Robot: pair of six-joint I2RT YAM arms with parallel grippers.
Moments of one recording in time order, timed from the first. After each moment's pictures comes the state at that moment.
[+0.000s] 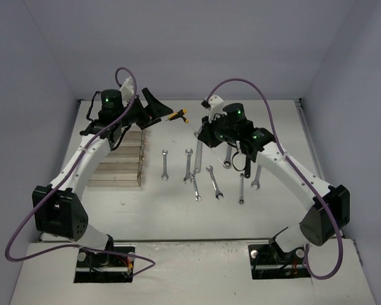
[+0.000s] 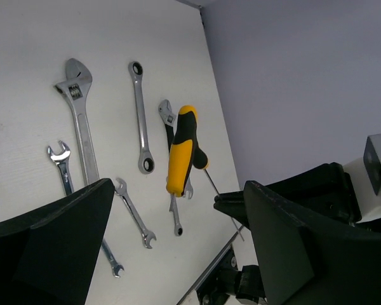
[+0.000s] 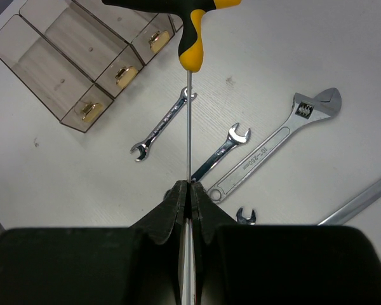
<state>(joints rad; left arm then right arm) -0.21 1.50 1.35 -0.19 0.60 -0.80 0.57 1.47 1.31 -0.35 -0.25 0.06</state>
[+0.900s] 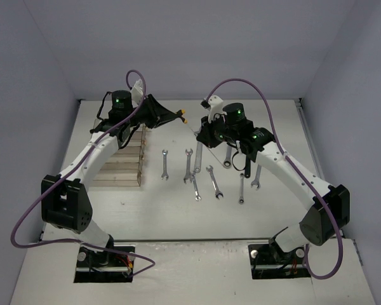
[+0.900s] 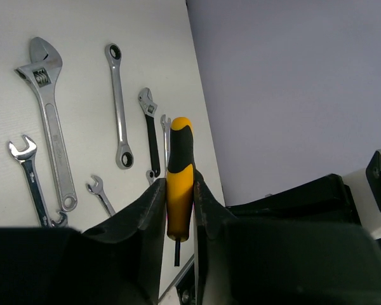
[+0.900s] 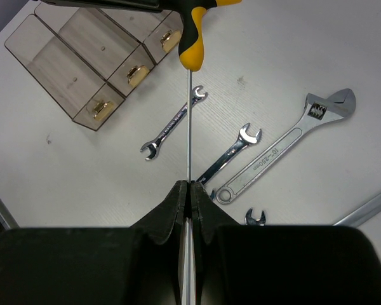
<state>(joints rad) -0.26 1.58 1.35 -0.10 0.64 -0.91 0.57 1.47 1.31 -0.35 -0.28 0.07</state>
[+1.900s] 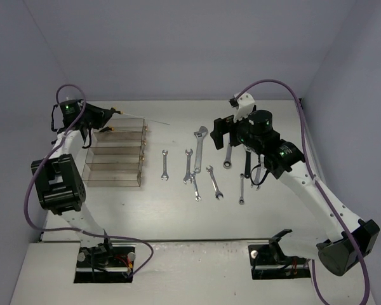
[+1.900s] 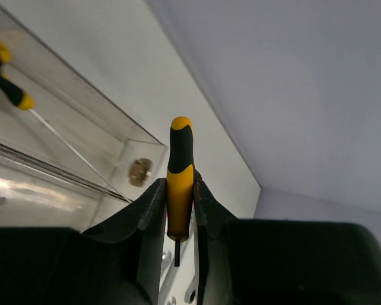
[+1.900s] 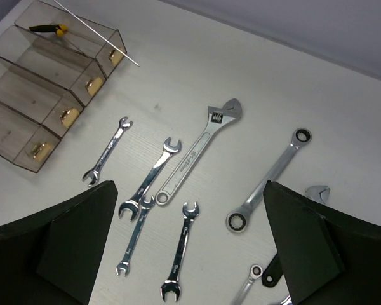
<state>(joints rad) 0.23 1.76 1.31 0.00 0.45 -1.03 0.53 1.20 1.21 -0.35 -0.01 0.06</state>
